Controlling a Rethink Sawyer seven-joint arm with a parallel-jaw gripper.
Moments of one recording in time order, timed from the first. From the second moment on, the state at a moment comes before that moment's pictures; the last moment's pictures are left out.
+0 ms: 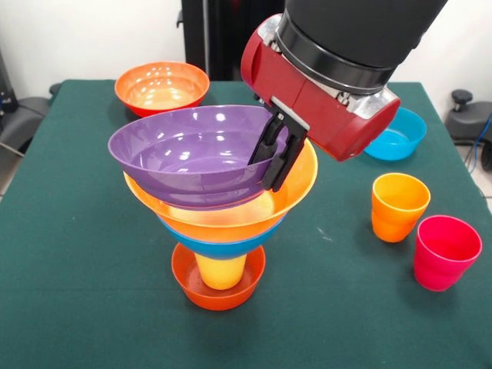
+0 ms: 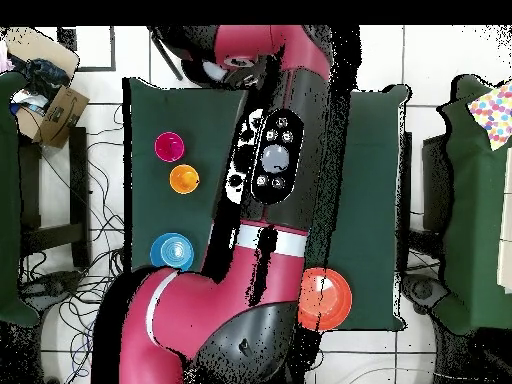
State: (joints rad) arm -0.07 -0.04 -0.59 0.22 0.27 1.43 2.36
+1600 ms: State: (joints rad) arm -0.03 -0.11 -0.56 0.41 0.26 1.40 2.36
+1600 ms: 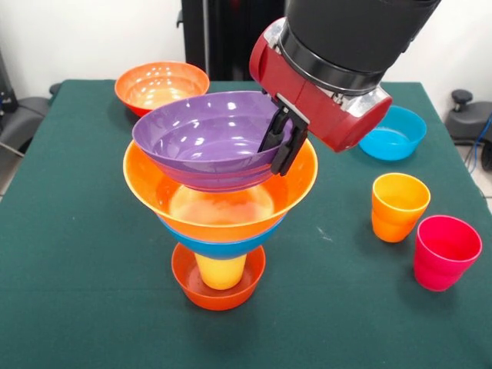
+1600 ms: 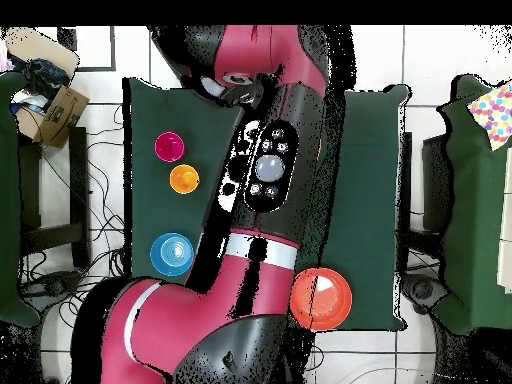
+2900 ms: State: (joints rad) arm -0.03 -0.11 -0.55 0.41 0.26 1.39 2.36
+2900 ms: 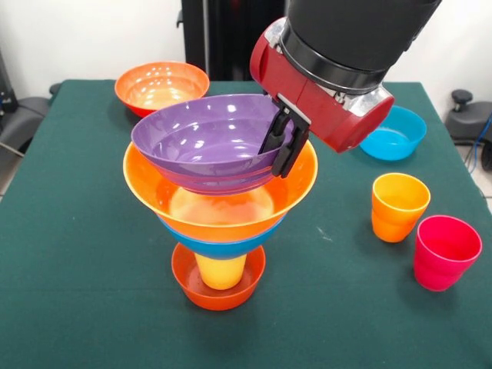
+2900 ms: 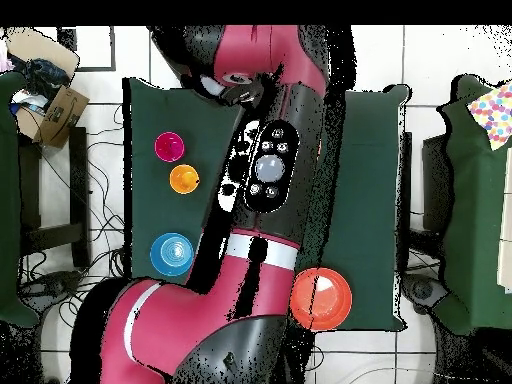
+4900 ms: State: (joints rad) arm -0.03 -0.08 -0.55 0.39 0.26 1.33 2.36
